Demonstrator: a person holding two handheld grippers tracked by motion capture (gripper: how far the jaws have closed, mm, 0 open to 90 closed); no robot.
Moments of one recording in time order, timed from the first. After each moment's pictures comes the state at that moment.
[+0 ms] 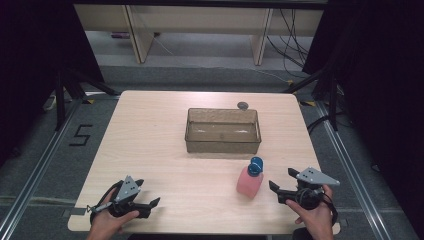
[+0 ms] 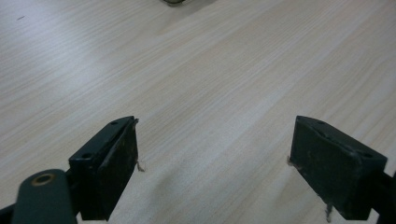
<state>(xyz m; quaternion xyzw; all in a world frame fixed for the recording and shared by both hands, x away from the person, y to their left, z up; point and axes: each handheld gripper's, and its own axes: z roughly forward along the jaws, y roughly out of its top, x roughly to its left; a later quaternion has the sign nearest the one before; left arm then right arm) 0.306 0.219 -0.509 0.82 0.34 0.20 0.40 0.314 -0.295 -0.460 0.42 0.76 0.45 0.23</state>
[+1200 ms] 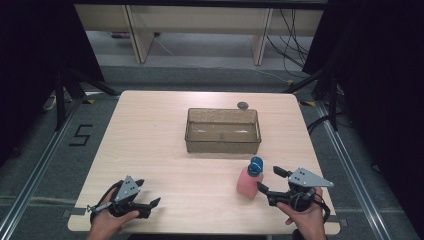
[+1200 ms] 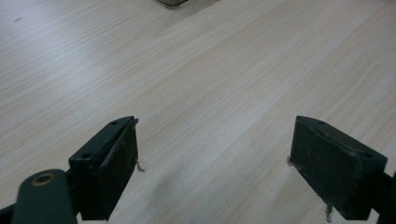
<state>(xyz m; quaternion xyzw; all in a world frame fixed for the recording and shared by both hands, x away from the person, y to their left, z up) 0.308 0.220 -0.509 0.83 0.33 0.21 0.41 0.306 -0.265 -0.445 0.36 0.76 0.50 0.21</state>
